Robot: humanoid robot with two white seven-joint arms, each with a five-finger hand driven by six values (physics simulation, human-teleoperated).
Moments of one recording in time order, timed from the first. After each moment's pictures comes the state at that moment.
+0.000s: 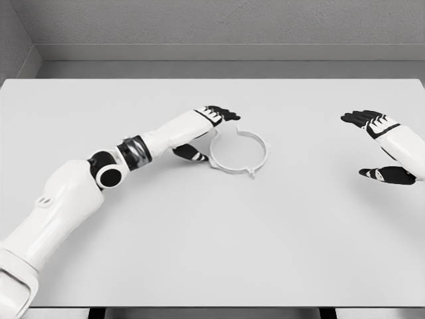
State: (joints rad) left arm -0.67 0.28 -0.74 -1.00 -0.52 -0.61 -0.05; right arm 0.04 -0.67 -0.11 -1.63 0.33 -0.61 0.29
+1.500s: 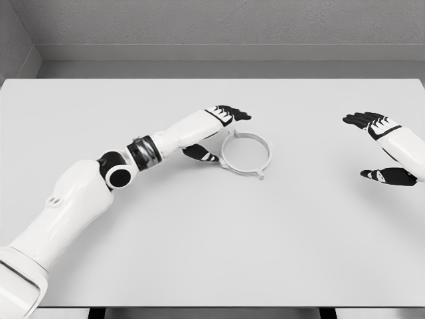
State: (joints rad) left arm -0.67 0.24 -0.74 -1.00 -0.53 -0.61 -0.05; right arm 0.04 -0.67 -0.11 -1.62 0.33 -0.61 0.29
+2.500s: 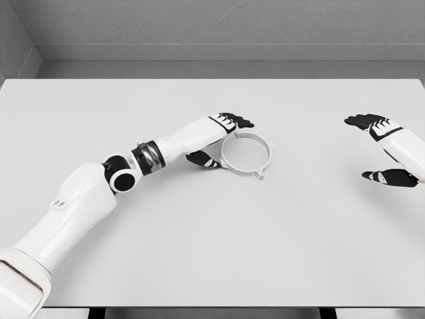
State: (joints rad) left arm -0.66 0.22 -0.76 -0.99 -0.54 -0.61 -0.05; right arm 0.05 -0.67 -0.11 -1.60 0.33 -0.61 0.29
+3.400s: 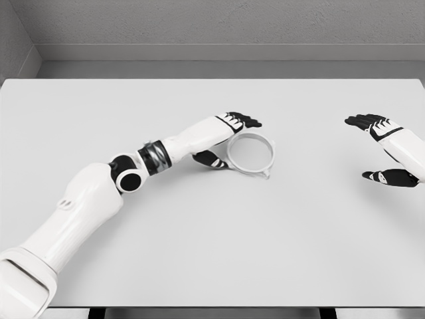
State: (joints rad) left arm -0.66 0.20 -0.76 -0.99 -0.54 -0.61 -0.05; right arm 0.05 -0.67 -0.11 -1.60 0.33 -0.61 0.29
